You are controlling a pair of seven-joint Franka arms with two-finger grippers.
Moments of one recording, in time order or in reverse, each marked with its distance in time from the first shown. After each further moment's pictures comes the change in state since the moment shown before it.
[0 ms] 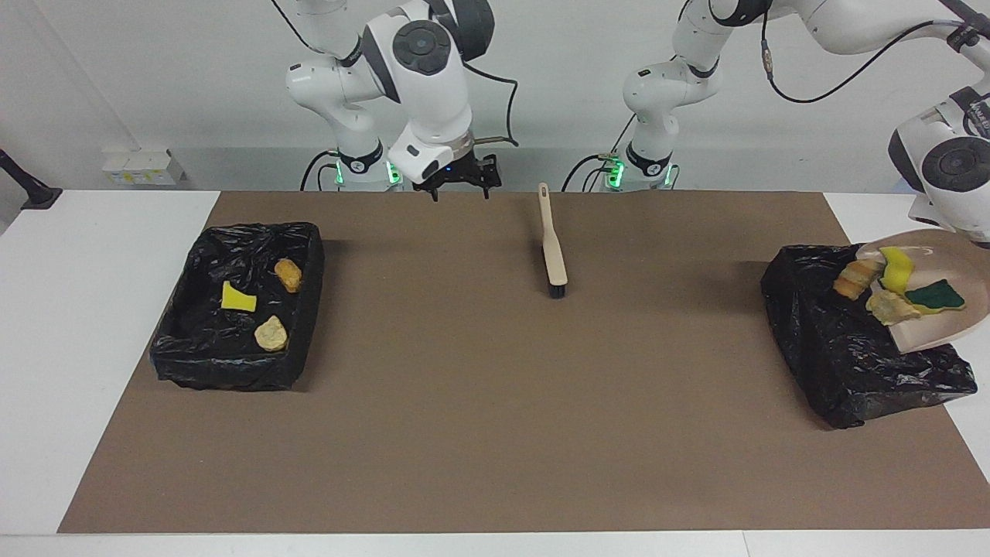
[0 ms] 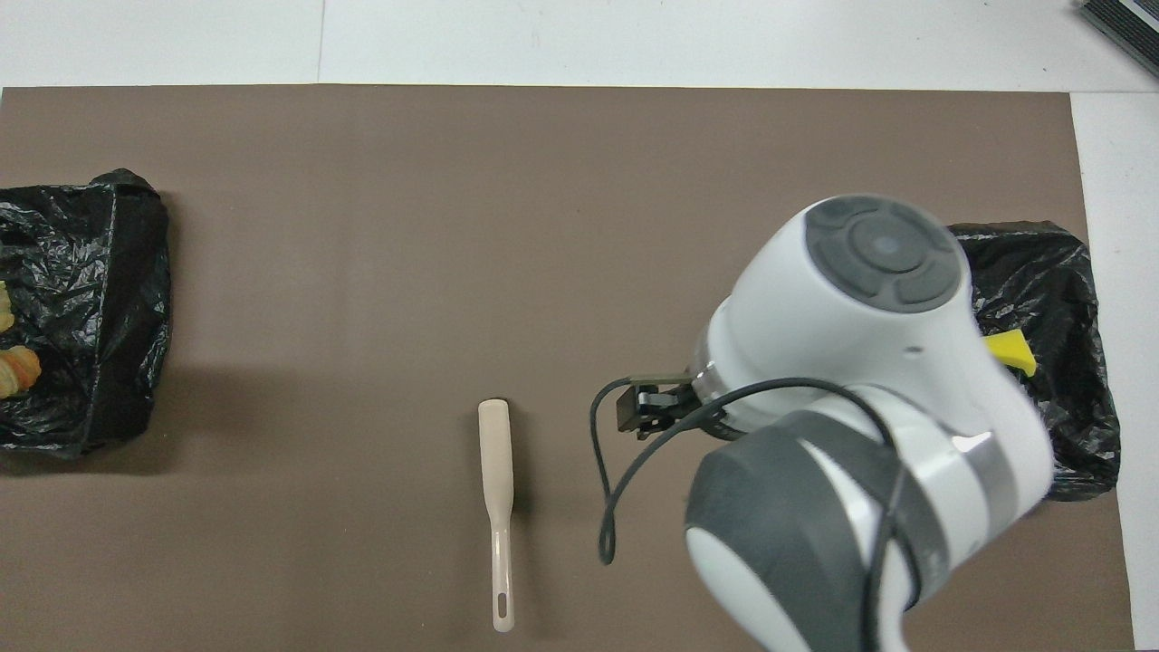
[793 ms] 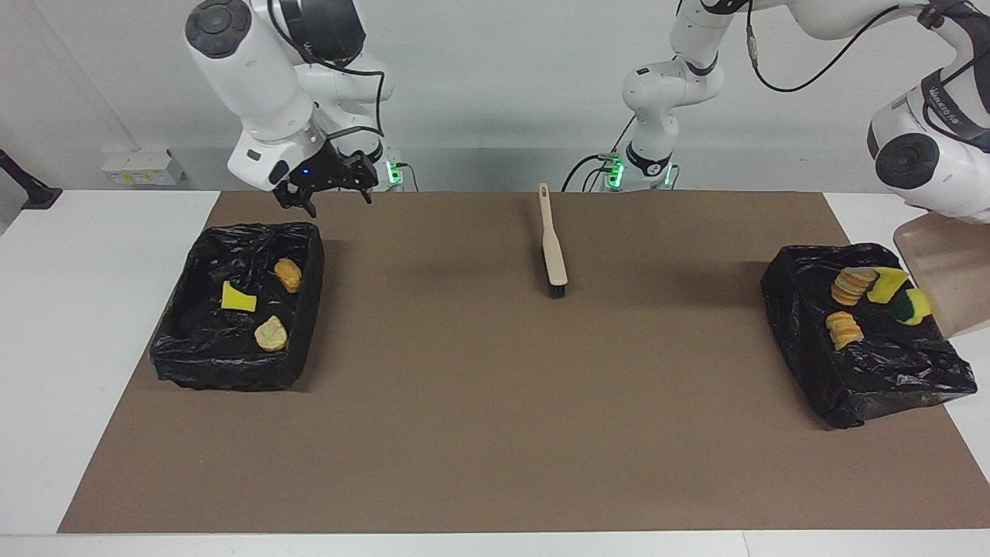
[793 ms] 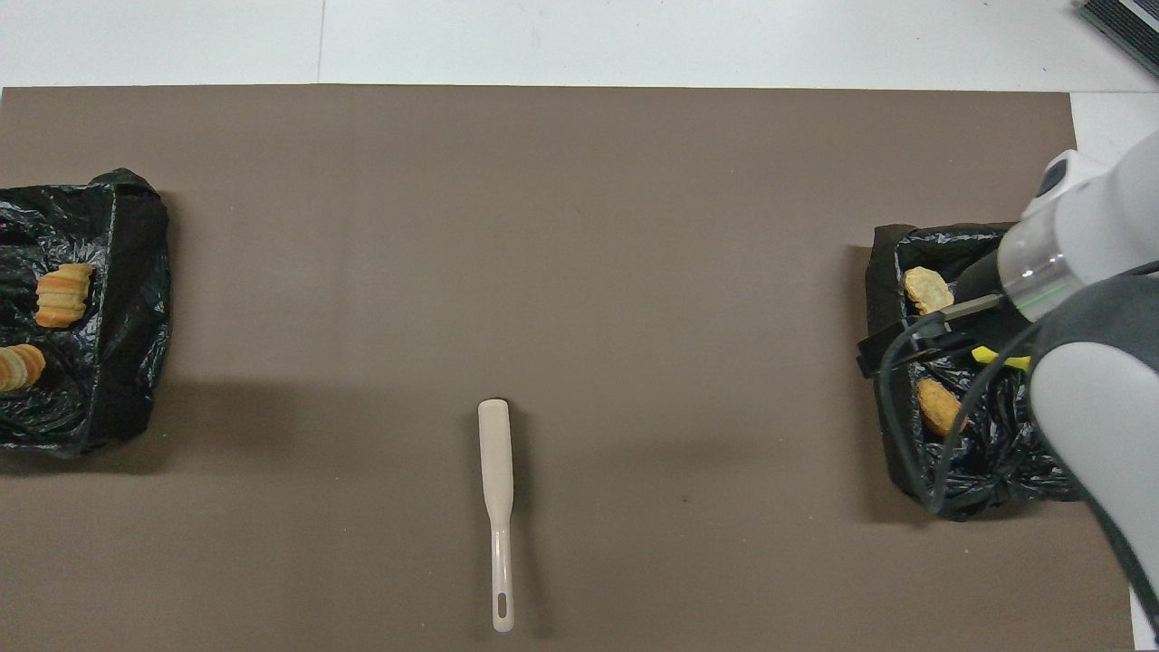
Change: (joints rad) left arm -0.065 -0.079 -0.001 -0.026 0.265 -0.092 -0.095; right arm -0.259 -0.027 -0.084 0.075 -0.065 -0.103 -0.569
